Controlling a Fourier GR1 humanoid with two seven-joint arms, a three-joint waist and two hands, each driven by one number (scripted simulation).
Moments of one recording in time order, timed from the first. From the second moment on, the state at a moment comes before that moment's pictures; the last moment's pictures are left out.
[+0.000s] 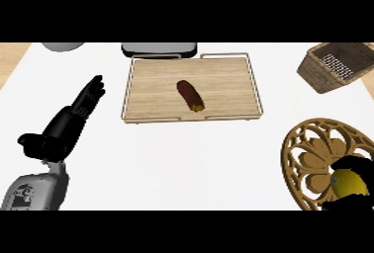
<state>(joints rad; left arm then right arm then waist) -0.20 0.18 0.07 -1.56 -0.07 -0.22 0.02 0.14 -0.26 -0.23 -1.68 0.80 0.32 0.40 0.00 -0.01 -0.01</state>
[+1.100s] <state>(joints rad) -0.19 0.18 0.08 -1.57 -0.07 -0.22 0.03 0.16 -0.77 -0.07 -1.76 0.66 0.44 -0.66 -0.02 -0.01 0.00</state>
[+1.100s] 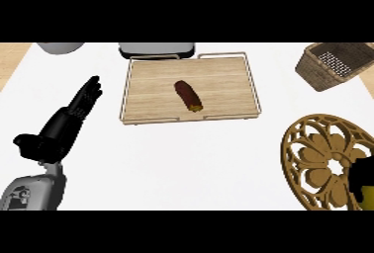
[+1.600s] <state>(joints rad) -0.15 0.18 0.08 -1.59 -0.07 -0.22 0.02 0.22 -0.93 -0.31 -1.69 0.06 0.52 -0.77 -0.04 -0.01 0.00</state>
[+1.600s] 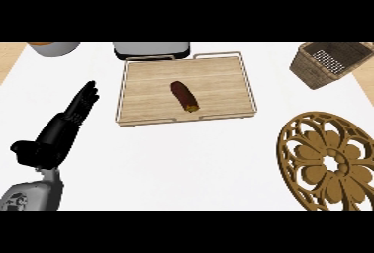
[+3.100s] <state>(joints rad) -0.23 0.16 0.04 -1.56 -0.08 -0.25 0.03 -0.42 -1.36 -0.26 -1.14 -0.70 0.57 -0.19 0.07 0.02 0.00</state>
